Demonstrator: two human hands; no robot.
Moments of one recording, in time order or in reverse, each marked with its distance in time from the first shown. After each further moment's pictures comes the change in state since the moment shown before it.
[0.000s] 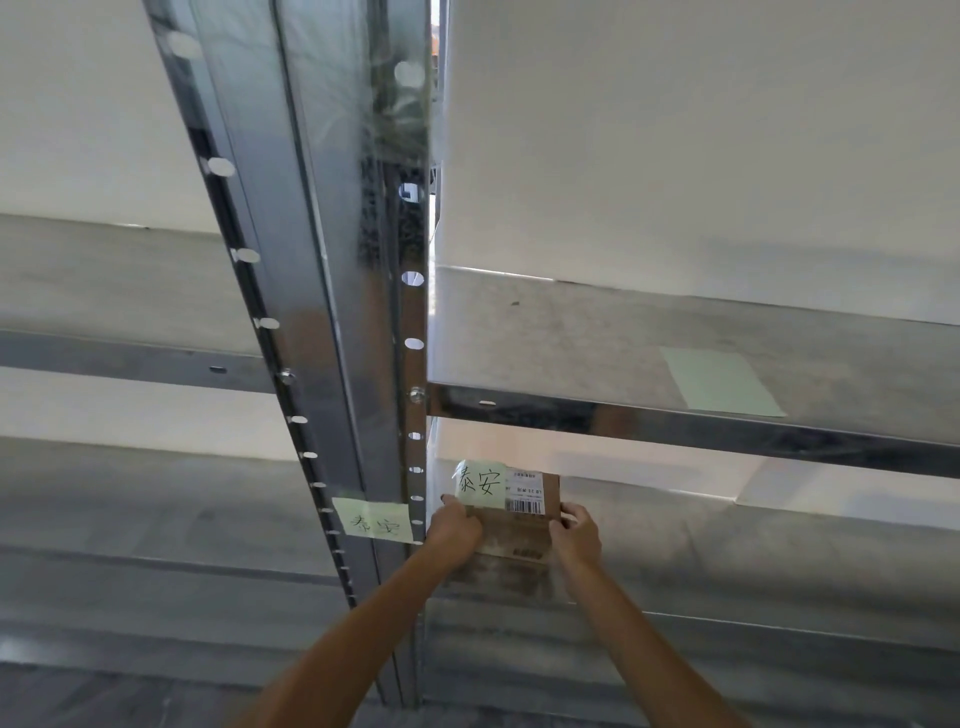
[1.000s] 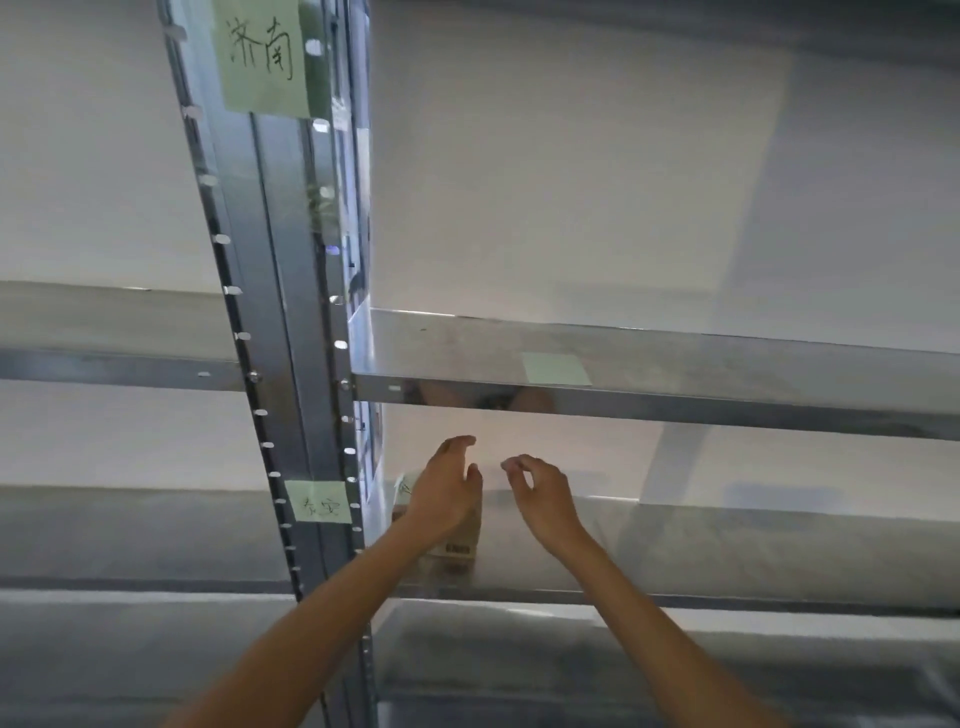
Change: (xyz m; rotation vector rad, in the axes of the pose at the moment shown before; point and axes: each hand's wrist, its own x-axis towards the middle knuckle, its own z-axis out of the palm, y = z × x) left_hand -0.150 0.094 0.008 0.071 0.279 0.636; right_hand -0.086 -0.044 -0.132 -0.144 -0.068 -0.642
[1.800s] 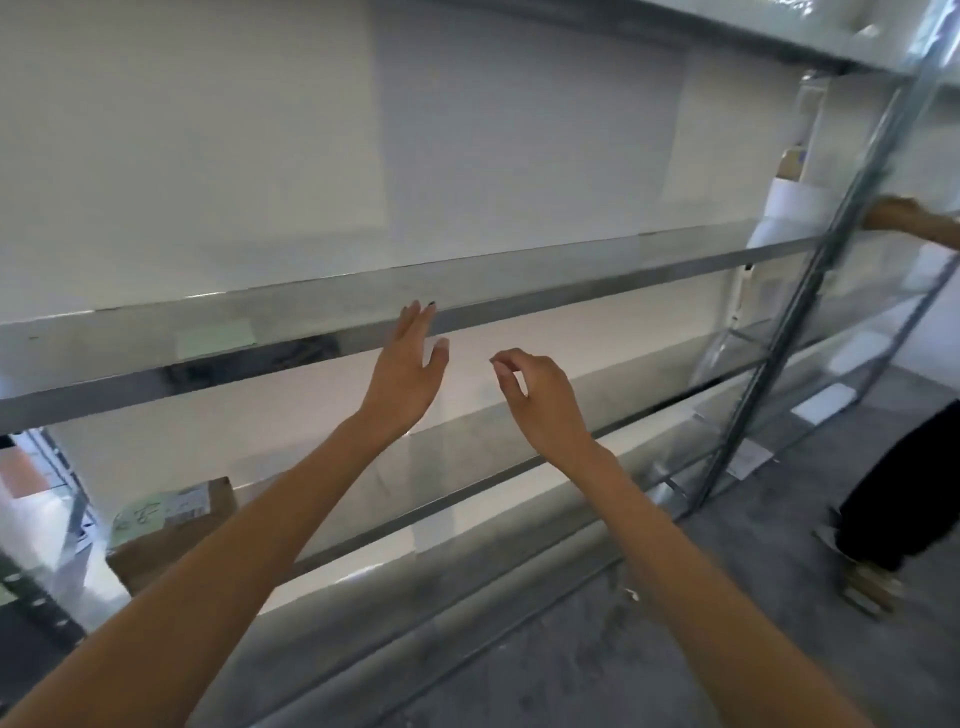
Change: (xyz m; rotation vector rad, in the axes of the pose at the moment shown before) left_hand -0.047 0.251 0.131 -0.083 -0.157 0.524; right_hand -0.131 0.071 -0.290 -0.358 0.477 -0.059
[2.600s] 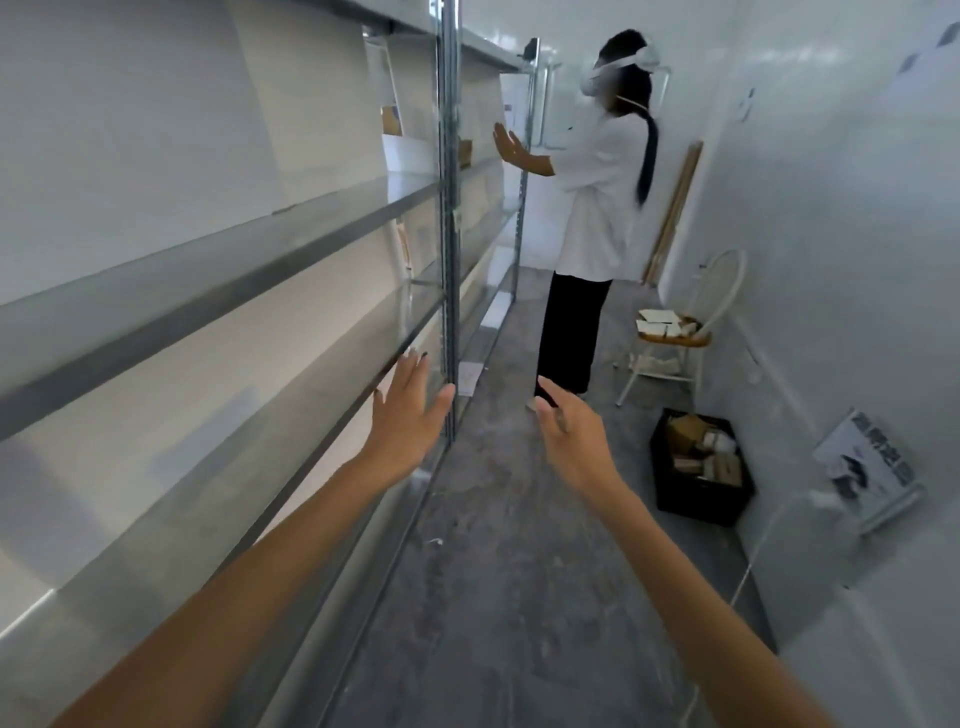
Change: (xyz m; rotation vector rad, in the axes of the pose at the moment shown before) left_hand -0.021 0.164 0.245 -0.172 -0.682 0.448; right_hand -0.178 0.162 -0.179 -0.177 0.455 0.770
